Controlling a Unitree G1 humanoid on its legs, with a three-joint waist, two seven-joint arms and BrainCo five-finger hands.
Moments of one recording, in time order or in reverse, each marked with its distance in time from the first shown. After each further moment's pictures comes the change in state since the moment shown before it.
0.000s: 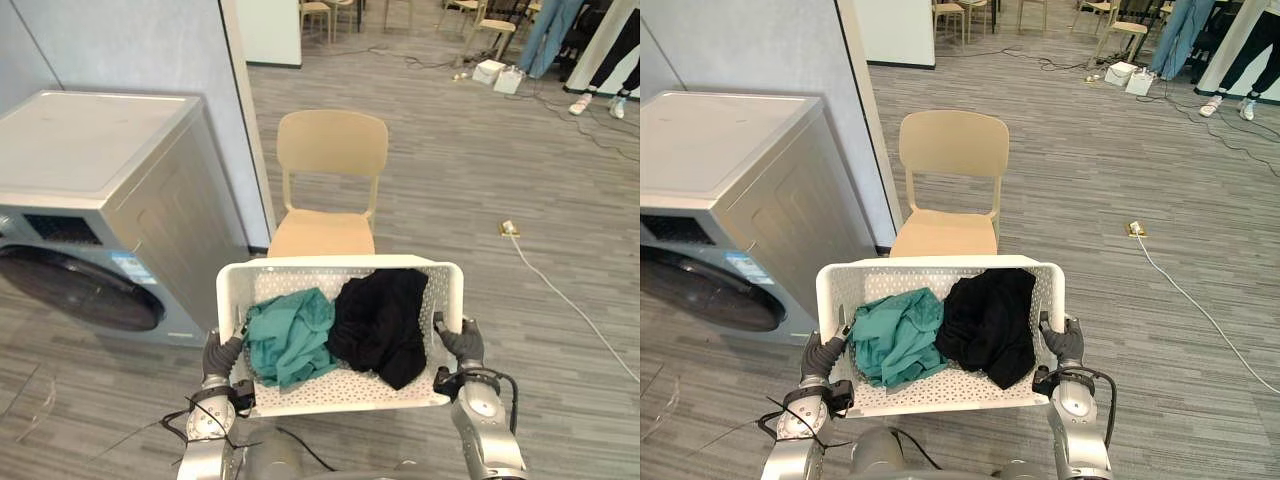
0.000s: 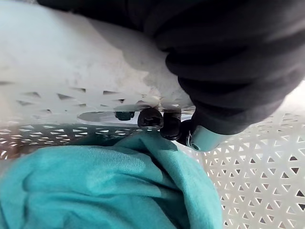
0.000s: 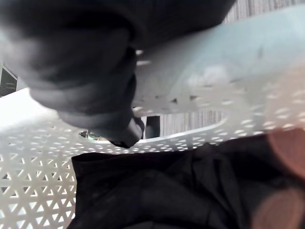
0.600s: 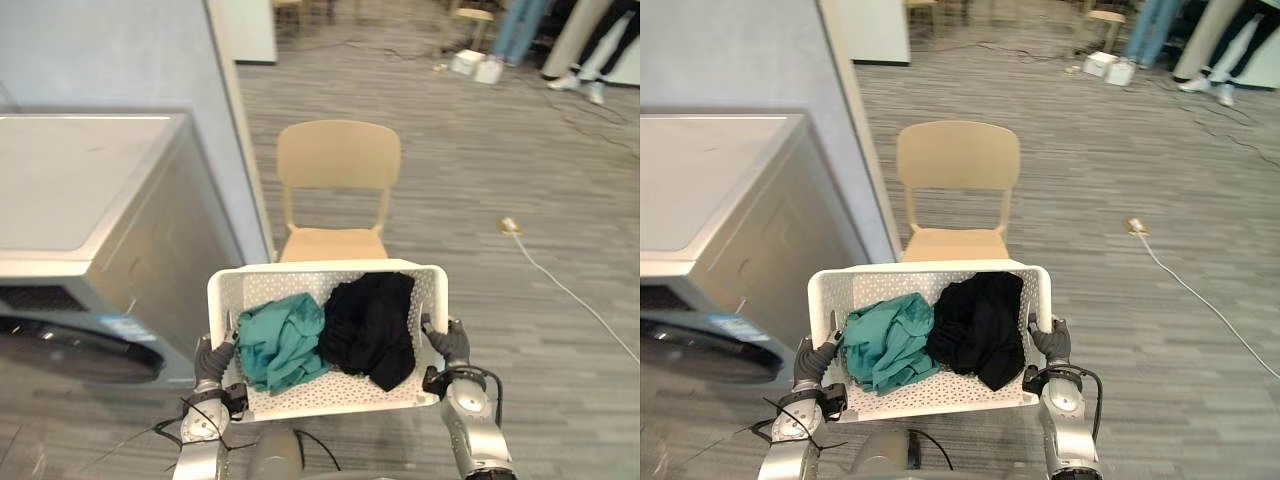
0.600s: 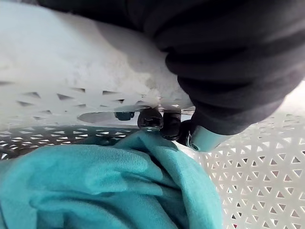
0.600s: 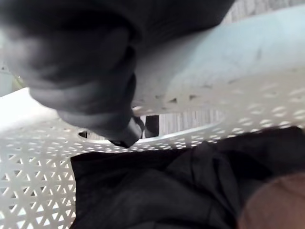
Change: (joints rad) left arm 0.013 0.011 0.039 0.043 -0.001 -0.007 0.016; right arm -0.038 0.044 0.004 0.090 -0.033 0.005 0.030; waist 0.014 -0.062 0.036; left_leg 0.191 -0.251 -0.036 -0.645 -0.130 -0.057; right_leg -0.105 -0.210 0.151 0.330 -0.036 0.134
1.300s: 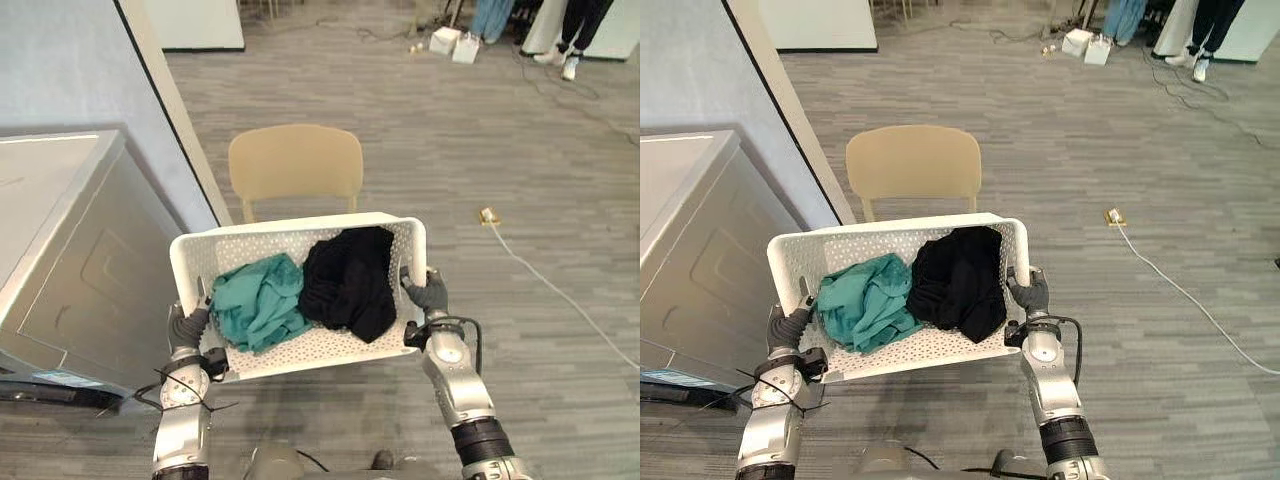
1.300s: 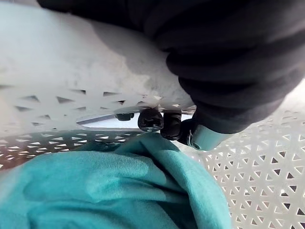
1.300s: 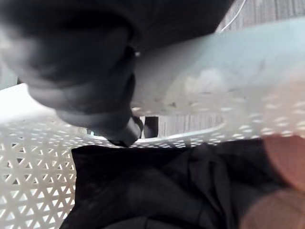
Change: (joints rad) left arm -0.172 0.049 0.118 0.004 -0.054 0.002 0.023; right arm -0.246 -0.059 0.113 0.018 -0.015 0.013 -0.051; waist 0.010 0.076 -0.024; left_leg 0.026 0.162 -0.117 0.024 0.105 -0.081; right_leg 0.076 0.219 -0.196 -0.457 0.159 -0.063
